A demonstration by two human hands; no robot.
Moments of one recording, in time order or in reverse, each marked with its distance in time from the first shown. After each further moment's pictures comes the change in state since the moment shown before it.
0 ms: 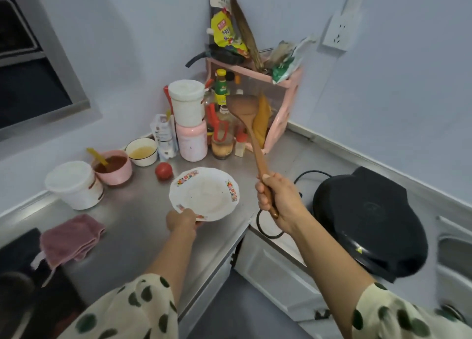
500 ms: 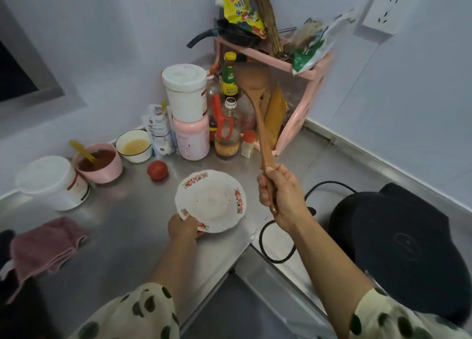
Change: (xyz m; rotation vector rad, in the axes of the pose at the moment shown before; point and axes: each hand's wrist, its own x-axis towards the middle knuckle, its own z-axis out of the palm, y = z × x) left_hand 0.064 -0.025 0.049 0.105 -0.009 -0.028; right_hand 0.102 -0.003 -0.014 -0.033 -0.047 -0.044
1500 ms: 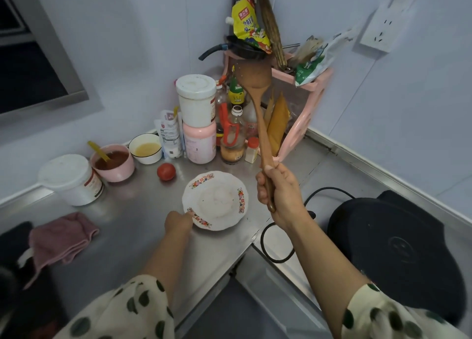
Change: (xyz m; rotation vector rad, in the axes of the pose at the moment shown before) left_hand -0.003 0.020 -0.025 0.360 0.087 0.036; right_hand -0.019 -0.013 0.016 -0.043 -0.040 -0.063
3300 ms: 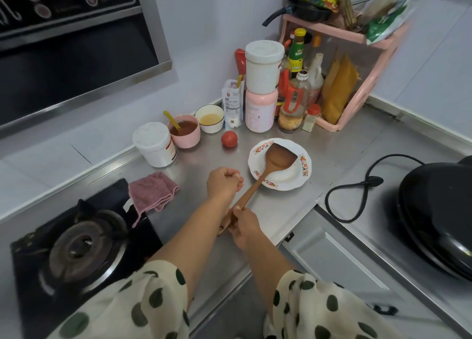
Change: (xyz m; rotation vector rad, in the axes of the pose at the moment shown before) left_hand -0.041 -0.007 -0.114 -0.080 -0.133 0.316; right_hand -0.063 0.238 0.165 0.141 0.207 0.672
